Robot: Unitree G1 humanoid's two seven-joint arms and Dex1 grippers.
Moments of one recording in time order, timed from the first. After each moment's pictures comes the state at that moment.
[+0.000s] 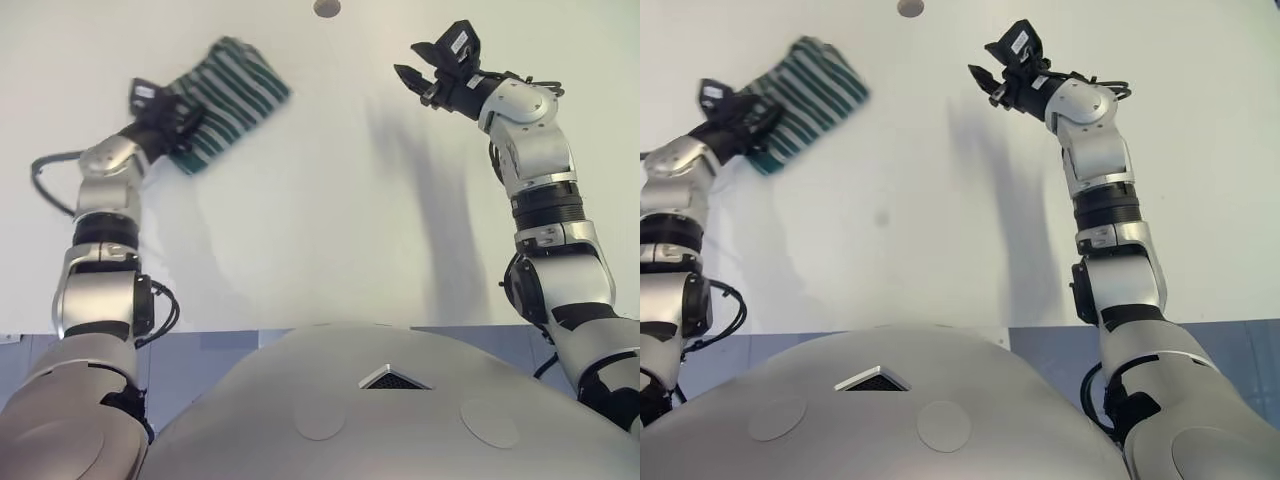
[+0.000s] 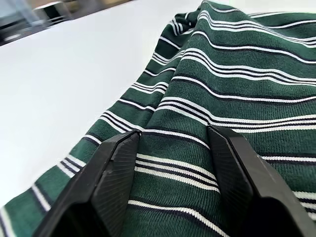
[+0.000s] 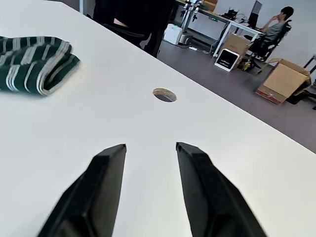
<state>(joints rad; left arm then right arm) -0.32 0.60 0.08 0.88 -0.27 -0.11 -0.46 -0.50 -0.36 0.14 0.45 0.08 0.11 0.61</state>
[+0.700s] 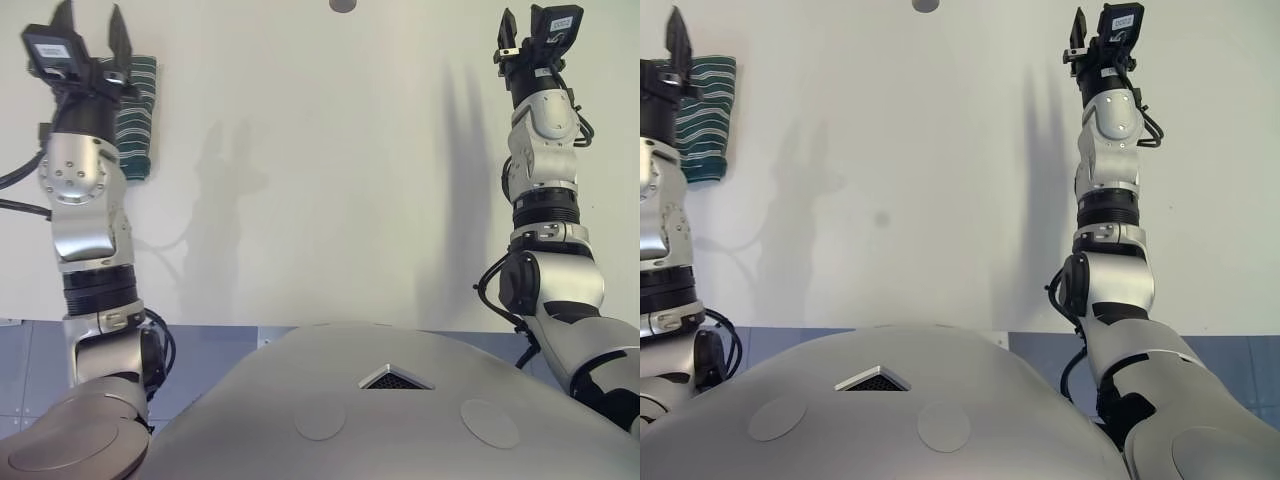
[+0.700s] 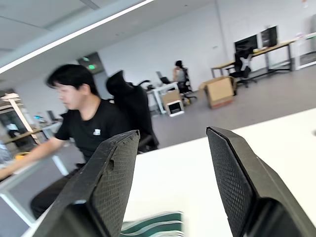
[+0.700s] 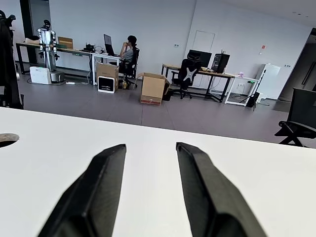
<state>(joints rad) -0.06 0.47 0.17 -0.08 -0.21 0.03 -0.13 -0.50 -0.28 -0.15 0.71 0.08 -0.21 0.13</state>
